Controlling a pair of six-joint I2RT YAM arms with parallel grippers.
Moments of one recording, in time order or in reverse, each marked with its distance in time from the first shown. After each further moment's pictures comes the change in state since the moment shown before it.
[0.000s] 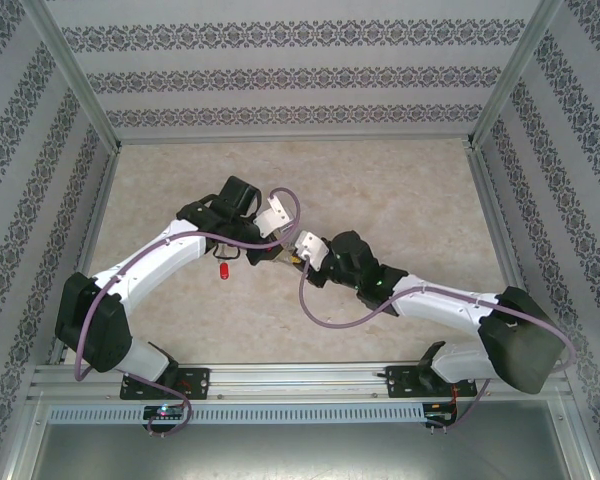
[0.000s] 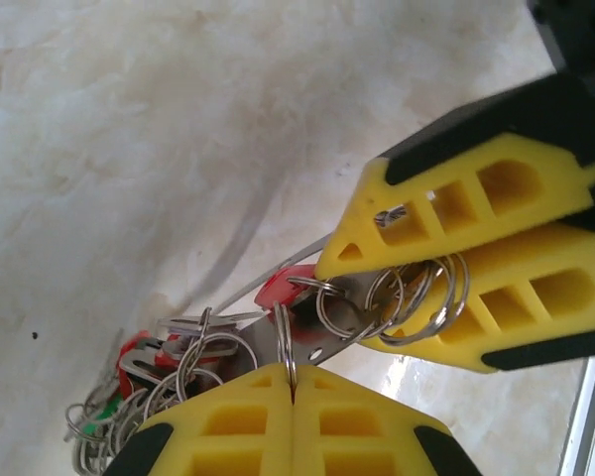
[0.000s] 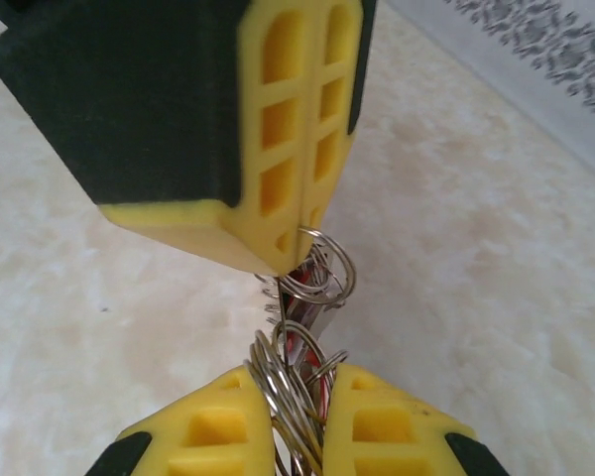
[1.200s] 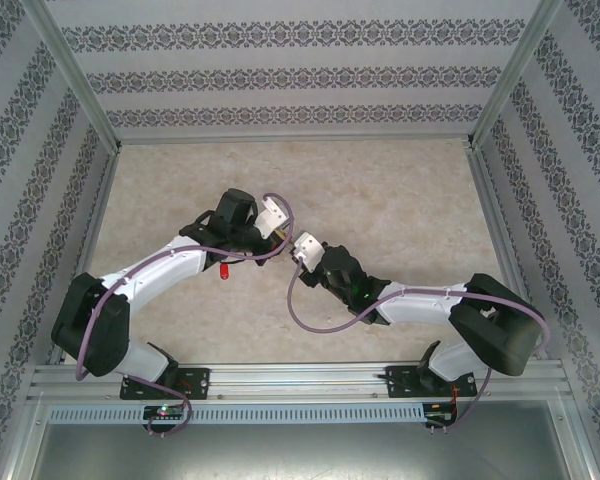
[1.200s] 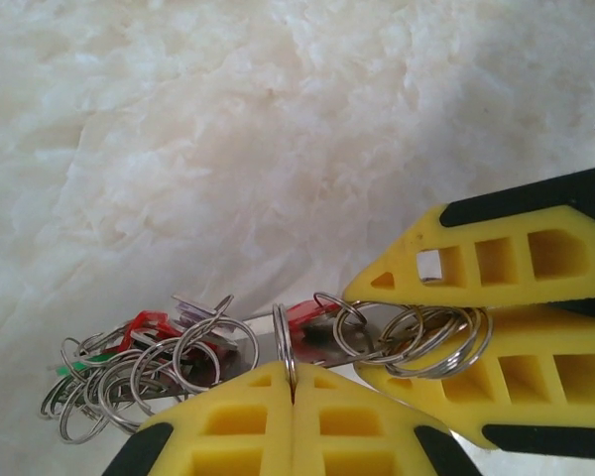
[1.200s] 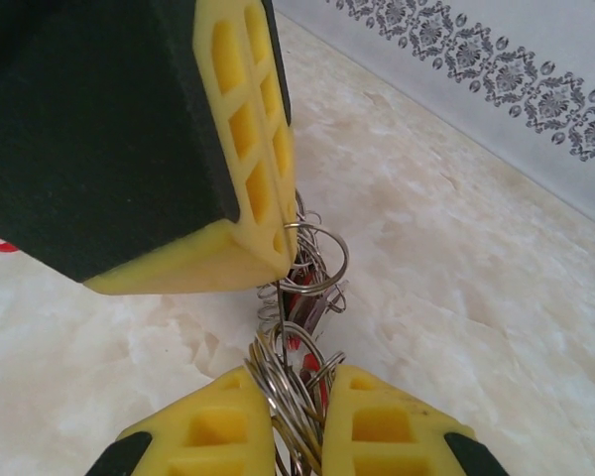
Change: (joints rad) left arm 0.006 -0.031 -0.228 0.411 -0.032 -0.119; right arm 0.067 0.127 -0.066 0.259 0.282 0.101
